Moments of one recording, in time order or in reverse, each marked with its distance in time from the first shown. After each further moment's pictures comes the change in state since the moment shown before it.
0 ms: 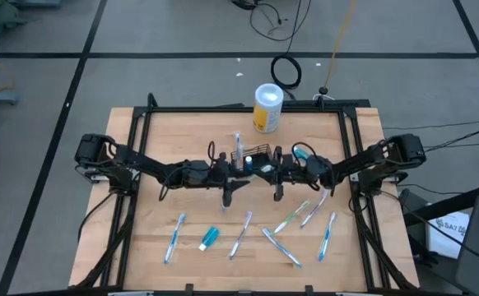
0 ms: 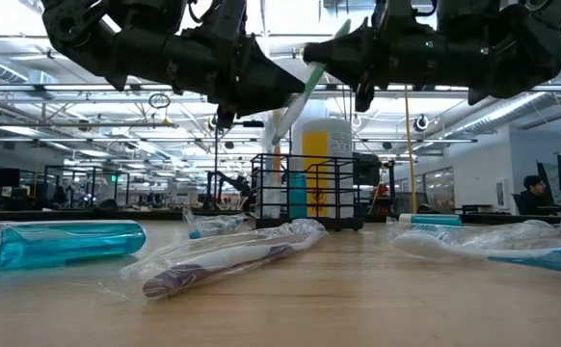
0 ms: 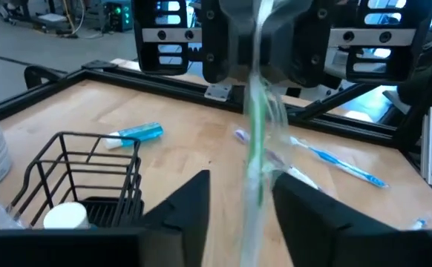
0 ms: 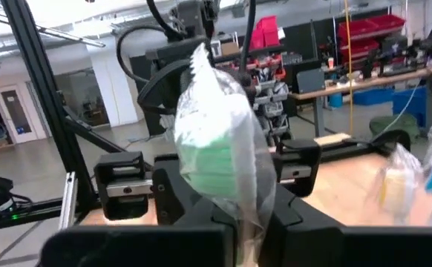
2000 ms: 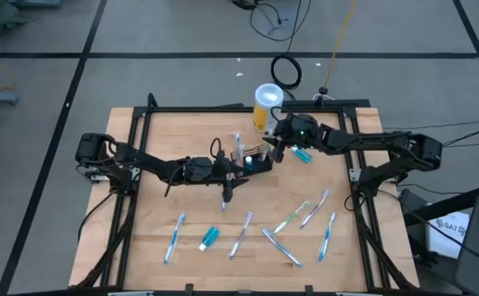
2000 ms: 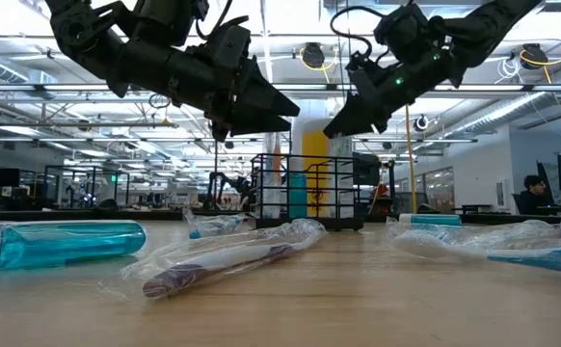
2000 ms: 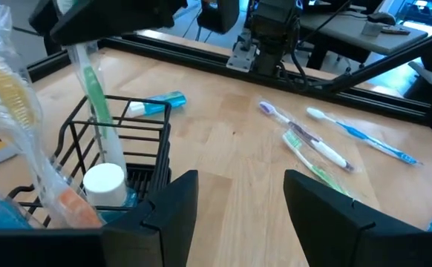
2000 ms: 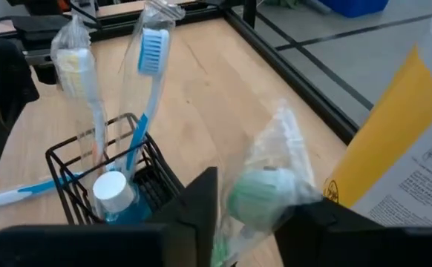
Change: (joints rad) left arm 0.047 0.000 0.000 -0.108 0.014 -0.015; right arm -0.424 -0.190 0.231 -0.995 -0.098 -0.194
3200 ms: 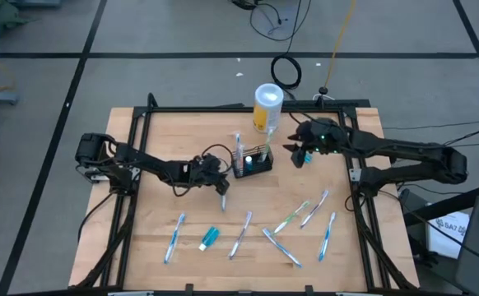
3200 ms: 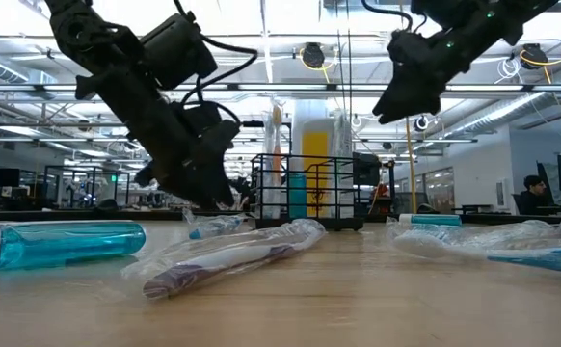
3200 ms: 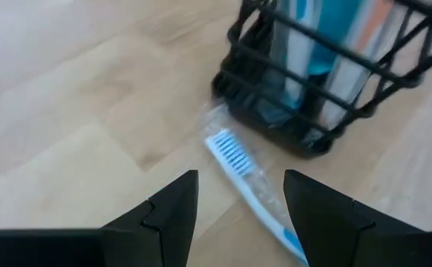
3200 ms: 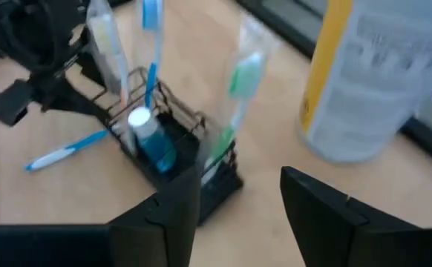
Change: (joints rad) left arm -0.005 0.000 0.000 -0.599 -0.284 -0.512; right arm 0.069 -0.338 0.000 -0.508 0.079 0.218
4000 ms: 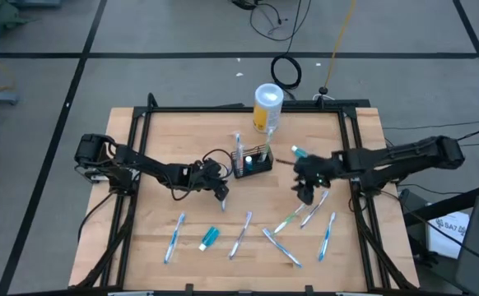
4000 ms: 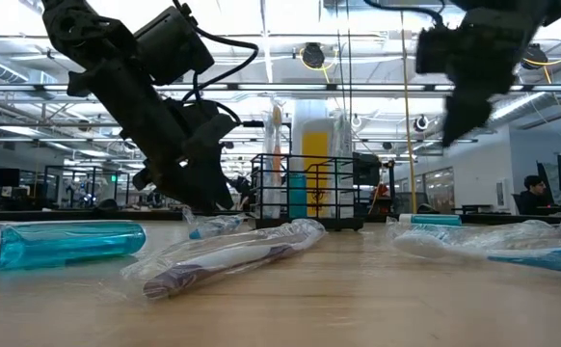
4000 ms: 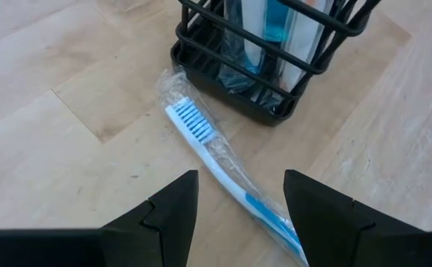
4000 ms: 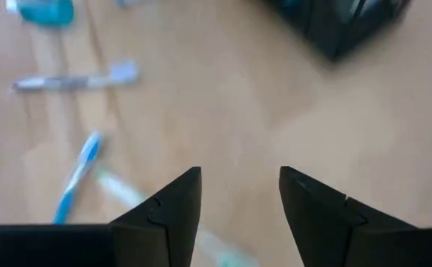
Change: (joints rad) left arm -0.043 0.000 0.000 -0.005 0.053 -0.015; right arm 0.401 0.052 0.000 -0.313 -0.058 0.347
